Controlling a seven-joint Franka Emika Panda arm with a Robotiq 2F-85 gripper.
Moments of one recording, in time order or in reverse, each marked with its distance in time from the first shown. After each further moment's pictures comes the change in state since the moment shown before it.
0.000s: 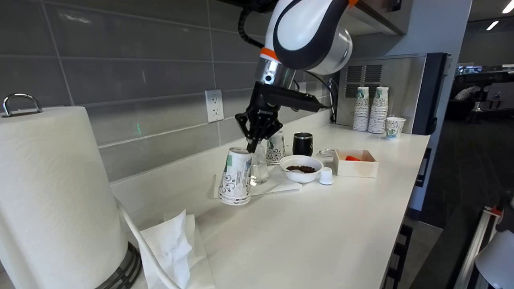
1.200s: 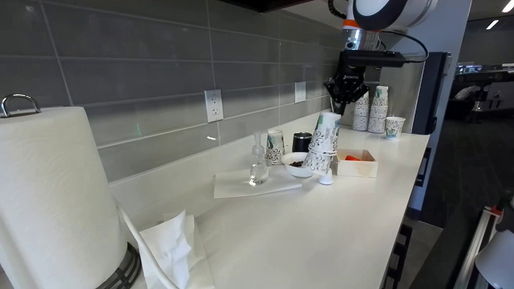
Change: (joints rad) arm -0.383 -0.450 -0.154 -0.203 -0.216 -0.363 0.084
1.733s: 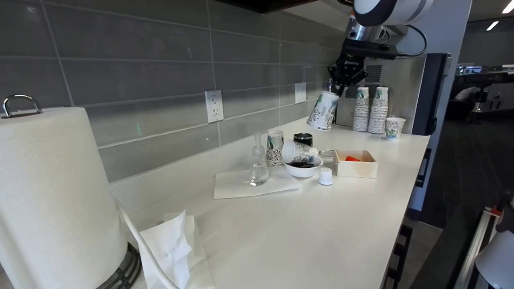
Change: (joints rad) arm -0.110 0.093 -0.042 0.129 -0.021 0.142 -0.013
